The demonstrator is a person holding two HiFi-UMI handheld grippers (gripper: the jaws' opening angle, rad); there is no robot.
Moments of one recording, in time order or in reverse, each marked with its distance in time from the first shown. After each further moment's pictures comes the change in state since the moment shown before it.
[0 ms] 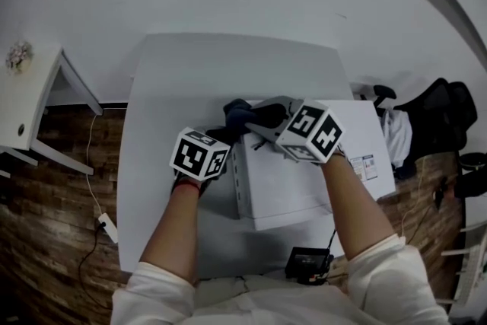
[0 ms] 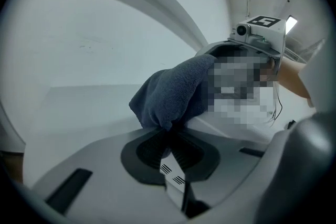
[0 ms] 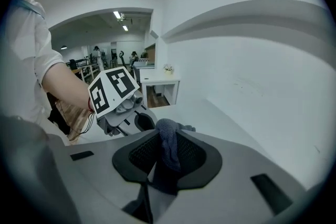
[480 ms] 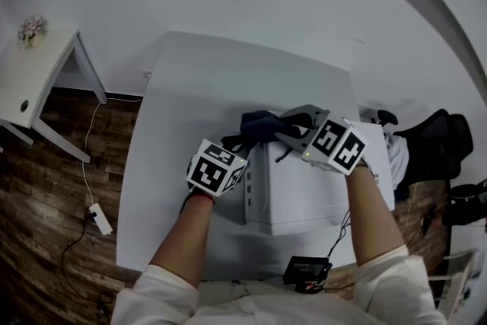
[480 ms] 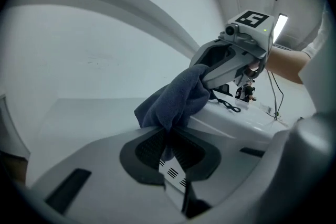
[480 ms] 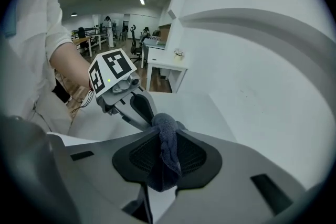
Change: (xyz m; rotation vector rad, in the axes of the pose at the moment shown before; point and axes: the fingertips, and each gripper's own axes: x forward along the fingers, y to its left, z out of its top) left arm -0.025 0.004 0.006 0.048 -0.165 0.048; right arm -0.008 0.001 0.006 -0.244 0.186 -0.032
